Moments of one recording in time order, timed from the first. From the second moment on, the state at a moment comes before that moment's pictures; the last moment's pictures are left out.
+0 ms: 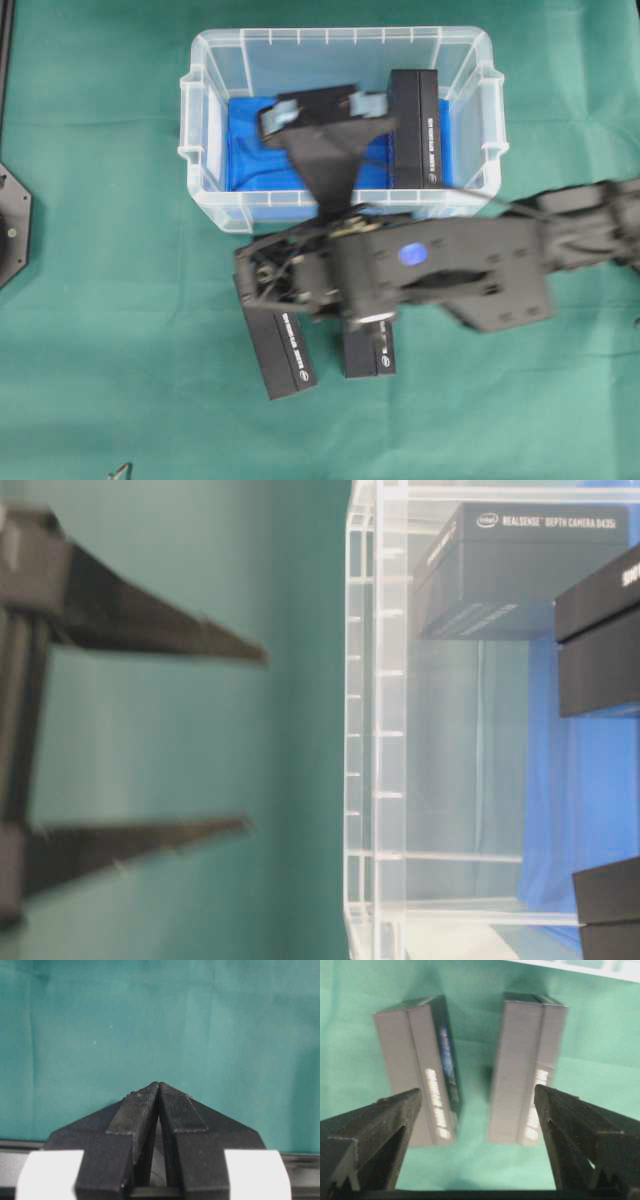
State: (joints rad) left arm -0.10 -0.75 0.38 0.03 1.48 -0.20; right arm 0.21 0.34 -0.55 -0.21 1.68 1.77
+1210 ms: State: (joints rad) left arm -0.10 -0.76 0.39 0.04 1.49 -0.19; right arm 0.37 -0.50 0.39 -0.21 1.56 1.98
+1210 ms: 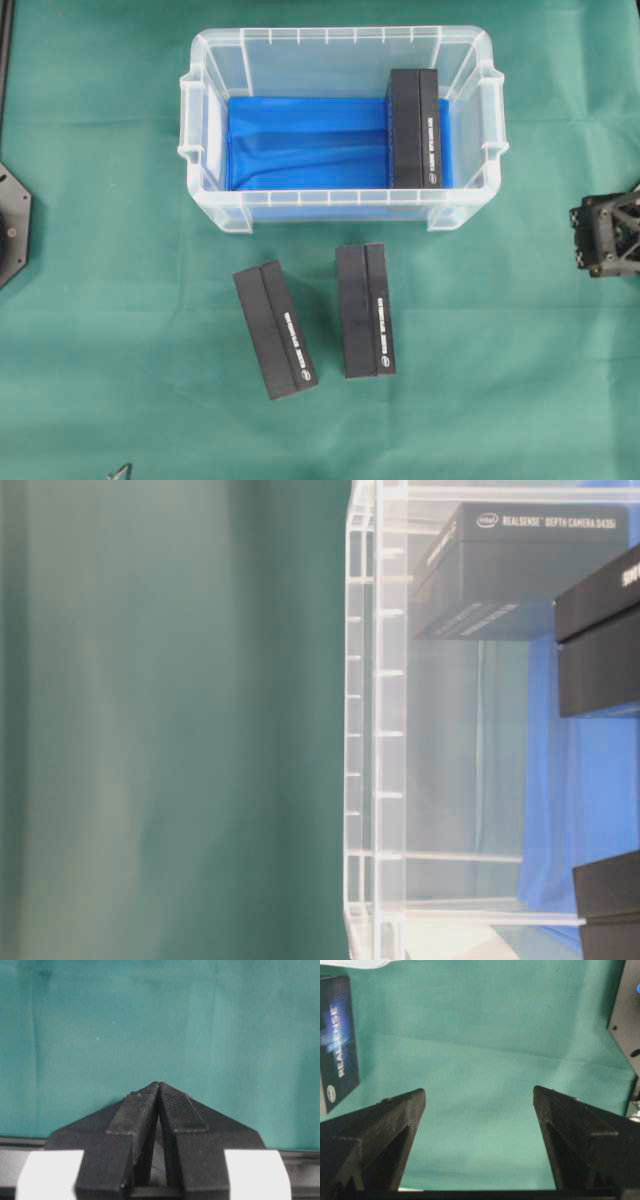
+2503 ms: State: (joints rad) left arm -0.10 -0.76 0.40 0.04 1.49 -0.19; right arm -0.29 -0.51 0.45 -0.16 1.42 1.31
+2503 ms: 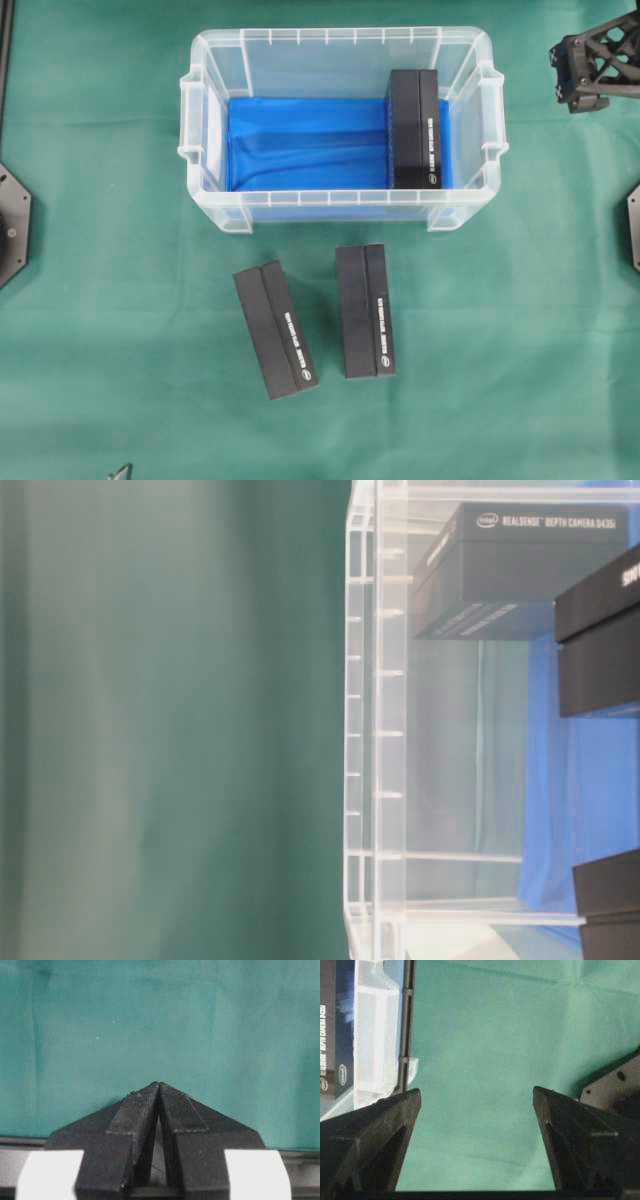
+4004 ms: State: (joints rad) left arm -0.10 -0.76 0.40 0.04 1.48 -0.19; right arm -0.22 -0.05 0.05 -0.11 1.33 1.31
